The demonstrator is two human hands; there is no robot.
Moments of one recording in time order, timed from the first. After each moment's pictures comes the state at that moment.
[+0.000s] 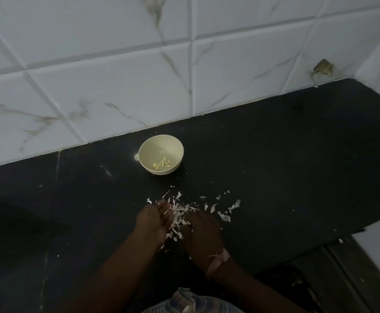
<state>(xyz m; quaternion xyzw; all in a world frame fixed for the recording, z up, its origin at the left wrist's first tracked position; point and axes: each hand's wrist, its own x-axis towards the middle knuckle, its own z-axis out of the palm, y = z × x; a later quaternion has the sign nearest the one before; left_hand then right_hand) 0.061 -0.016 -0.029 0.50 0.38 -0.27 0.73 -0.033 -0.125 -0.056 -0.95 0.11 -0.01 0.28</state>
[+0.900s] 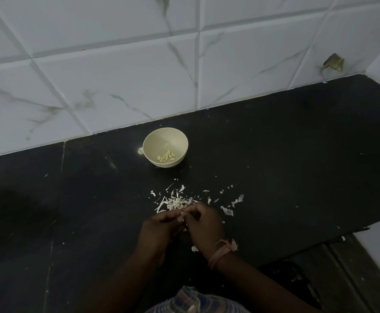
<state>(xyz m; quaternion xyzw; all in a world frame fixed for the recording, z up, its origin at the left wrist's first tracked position) 0.004 0.003 -0.030 0.61 0.20 -0.30 0.71 -0.027 -0.117 -0.040 -0.77 0.26 0.01 0.58</state>
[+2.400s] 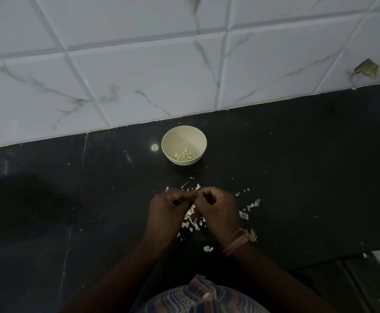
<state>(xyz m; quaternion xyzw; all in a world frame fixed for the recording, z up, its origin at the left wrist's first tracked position) 0.026 0.014 0.010 0.82 -0.05 -0.08 0.56 -0.004 -0.122 -0.005 -0.74 0.19 -0.03 0.64</state>
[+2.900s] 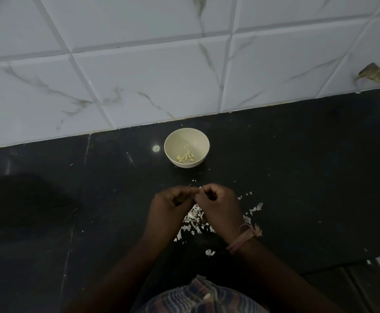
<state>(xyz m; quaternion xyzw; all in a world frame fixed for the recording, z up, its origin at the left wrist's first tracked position) 0.028 0.014 0.020 0.77 -0.05 -0.11 0.63 0.011 -0.123 0.008 -0.77 0.19 0.00 0.60</state>
